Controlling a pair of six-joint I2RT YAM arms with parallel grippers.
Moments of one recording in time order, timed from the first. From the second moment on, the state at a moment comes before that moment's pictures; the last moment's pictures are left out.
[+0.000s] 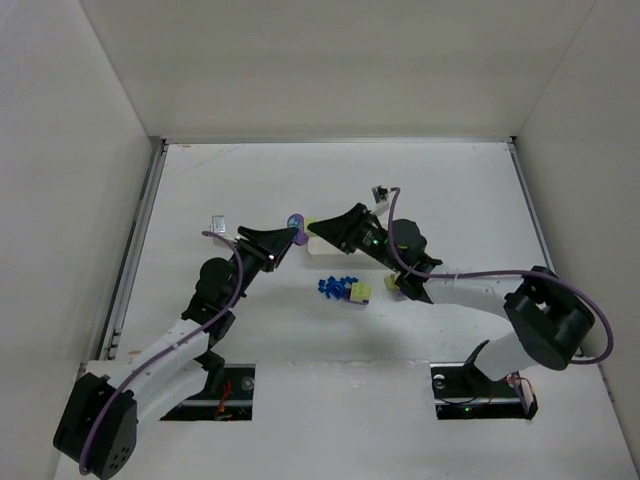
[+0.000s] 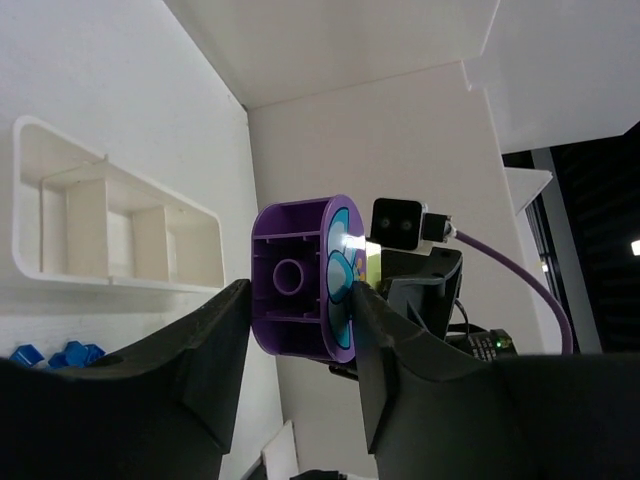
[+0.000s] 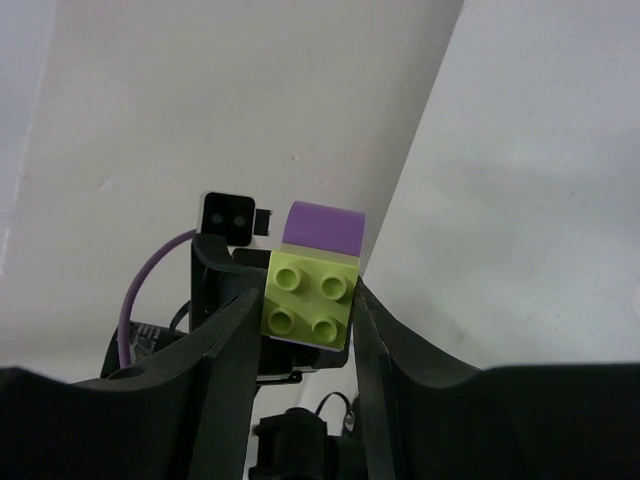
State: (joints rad) left arm -0.49 0.83 0.24 0.63 0.05 -1.35; right arm 0.79 1.47 0.71 0.82 -0.14 1.16
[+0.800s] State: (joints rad) left arm -0.39 0.72 0.20 0.62 0.04 -1.30; right arm 0.68 1.43 0.54 0.92 -0.18 1.22
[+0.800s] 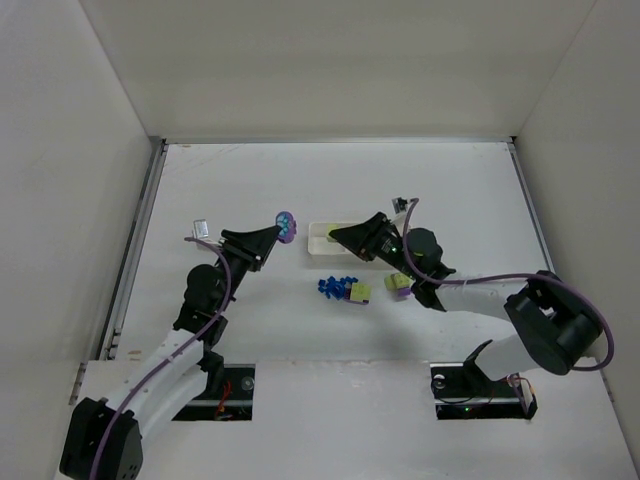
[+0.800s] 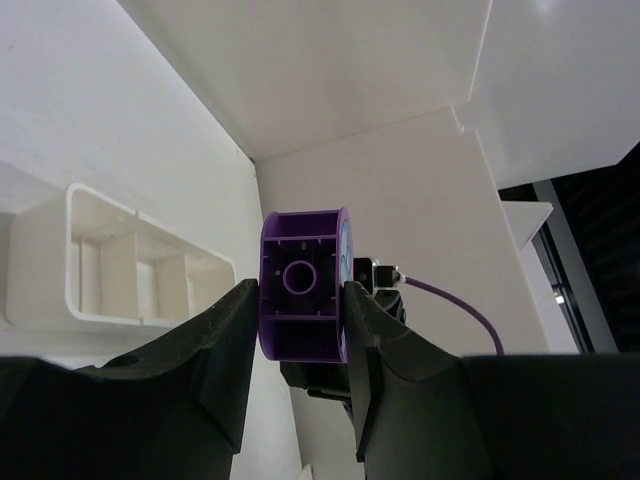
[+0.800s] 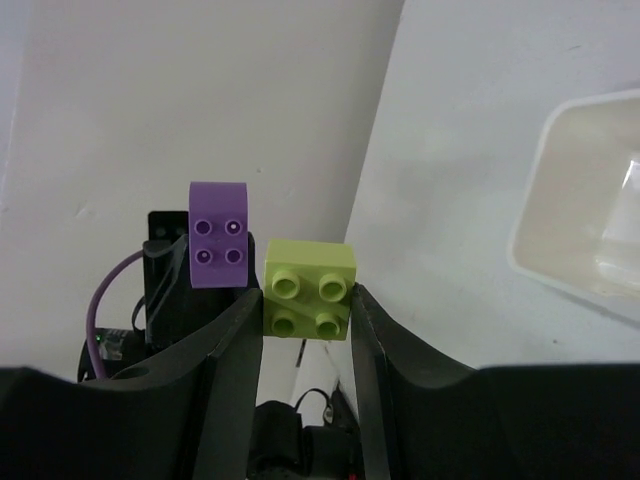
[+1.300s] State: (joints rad) left arm -0.54 0.71 0.21 0.45 -0.05 -1.07; right arm 0.70 1.44 0.75 0.37 0.09 0.85
